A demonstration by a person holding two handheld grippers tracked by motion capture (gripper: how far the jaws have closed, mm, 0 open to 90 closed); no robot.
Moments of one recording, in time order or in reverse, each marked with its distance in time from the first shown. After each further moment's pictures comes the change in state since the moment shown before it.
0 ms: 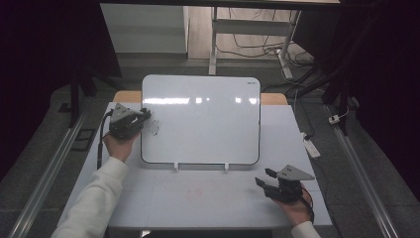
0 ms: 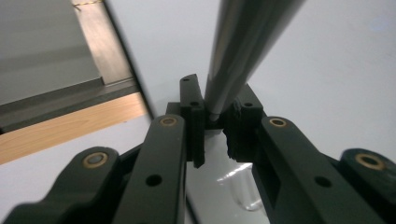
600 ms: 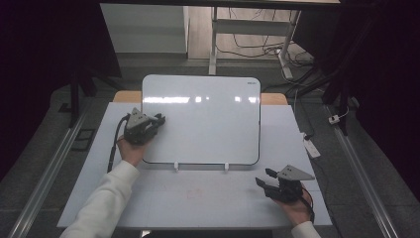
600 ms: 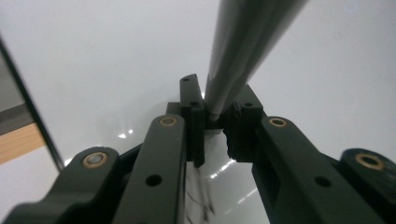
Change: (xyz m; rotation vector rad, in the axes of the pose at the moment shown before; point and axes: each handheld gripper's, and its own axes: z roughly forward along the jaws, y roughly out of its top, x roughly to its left) left arm -0.036 -0.005 0.013 0.016 -0.061 0.073; right arm -0.001 -0.001 0.000 0.000 0.000 0.000
